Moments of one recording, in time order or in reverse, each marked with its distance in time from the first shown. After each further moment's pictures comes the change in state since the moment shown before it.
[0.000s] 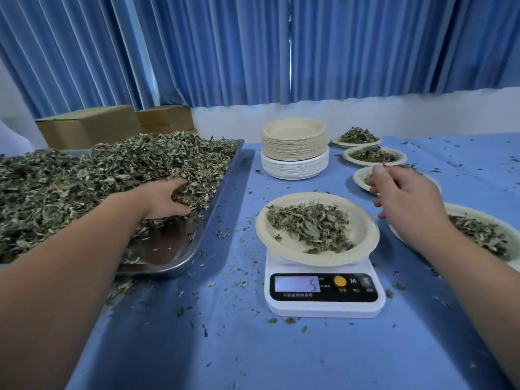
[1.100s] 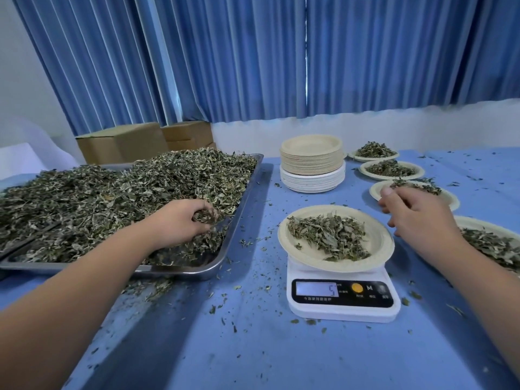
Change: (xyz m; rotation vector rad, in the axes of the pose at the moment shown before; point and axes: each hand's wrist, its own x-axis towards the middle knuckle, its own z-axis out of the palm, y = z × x) left_hand -0.084 0.017 -0.002 -0.284 0.155 0.145; right_hand -0.006 -0.002 -0.005 -0.050 -0.097 -0.029
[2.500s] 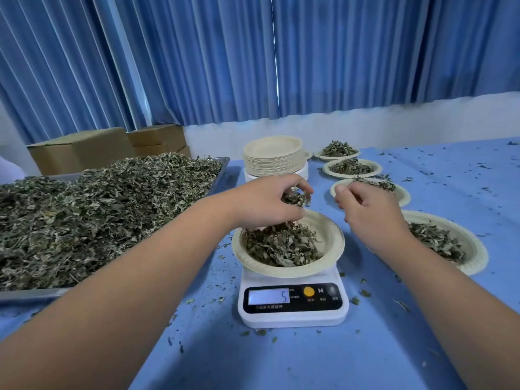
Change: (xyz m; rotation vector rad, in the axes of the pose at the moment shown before) left_hand 0.022 0.194 0.028 -0.184 -0.162 0.459; right_hand 0.007 0.004 -0.002 0.026 0.047 -0.052
